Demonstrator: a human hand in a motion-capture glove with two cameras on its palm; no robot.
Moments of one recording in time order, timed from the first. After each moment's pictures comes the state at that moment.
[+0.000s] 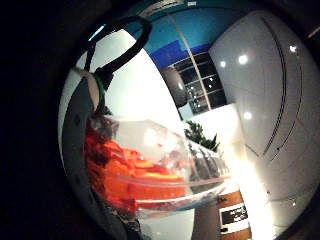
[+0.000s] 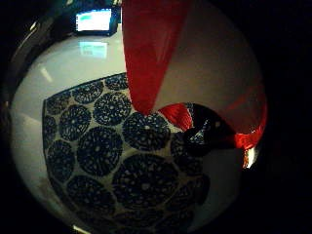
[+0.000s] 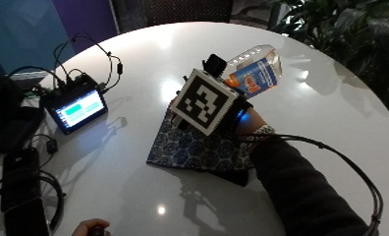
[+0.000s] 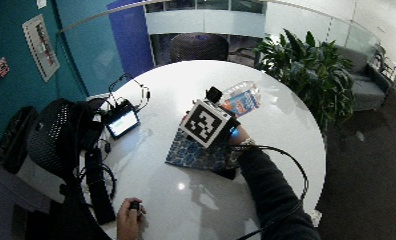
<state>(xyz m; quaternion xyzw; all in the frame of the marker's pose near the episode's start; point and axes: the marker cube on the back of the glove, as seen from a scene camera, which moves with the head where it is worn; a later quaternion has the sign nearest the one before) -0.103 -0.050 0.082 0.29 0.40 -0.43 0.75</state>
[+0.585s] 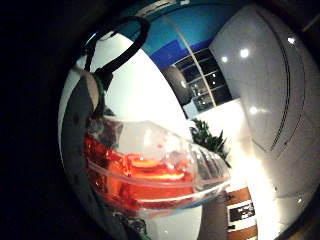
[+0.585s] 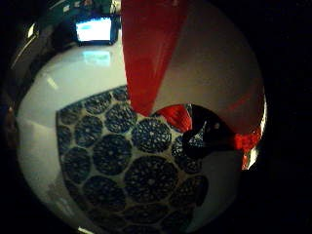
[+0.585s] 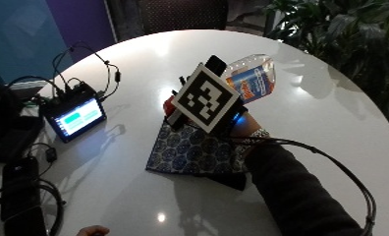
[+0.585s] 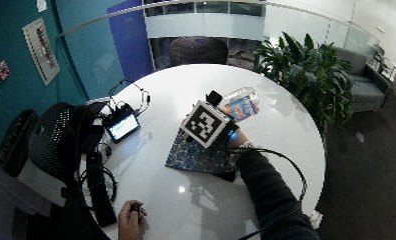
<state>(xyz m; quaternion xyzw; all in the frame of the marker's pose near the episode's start) -0.114 -0.044 0.080 0.31 0.34 -0.43 0.78</state>
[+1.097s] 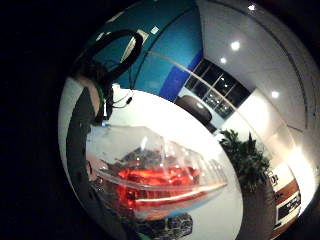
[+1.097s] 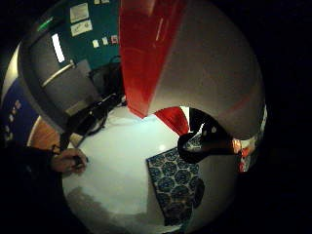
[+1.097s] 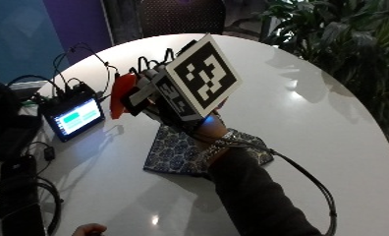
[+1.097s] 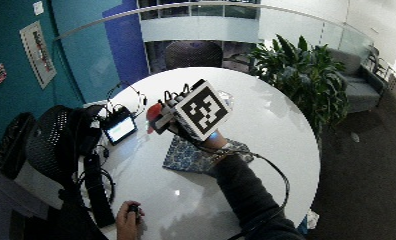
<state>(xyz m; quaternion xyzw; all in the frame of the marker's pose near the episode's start) -0.196 0.011 0.040 0.35 0.06 -0.45 0.82</state>
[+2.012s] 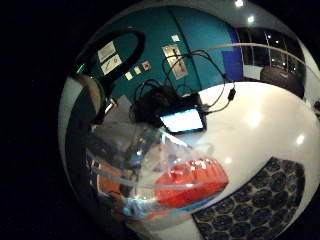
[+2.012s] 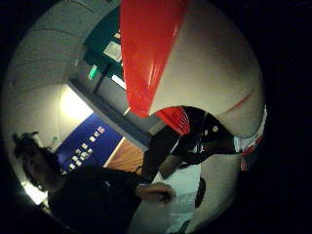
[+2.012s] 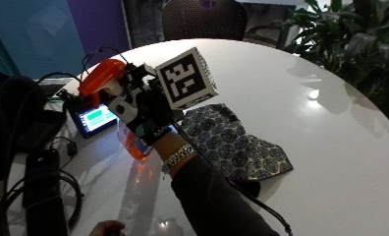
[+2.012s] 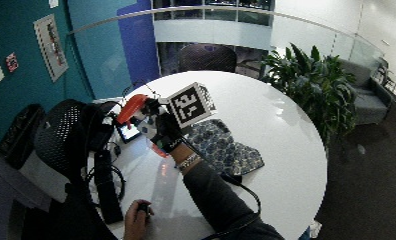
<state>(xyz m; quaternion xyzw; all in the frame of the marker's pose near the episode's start) -0.250 0.008 0.088 0.11 -0.40 -0.40 0.82</state>
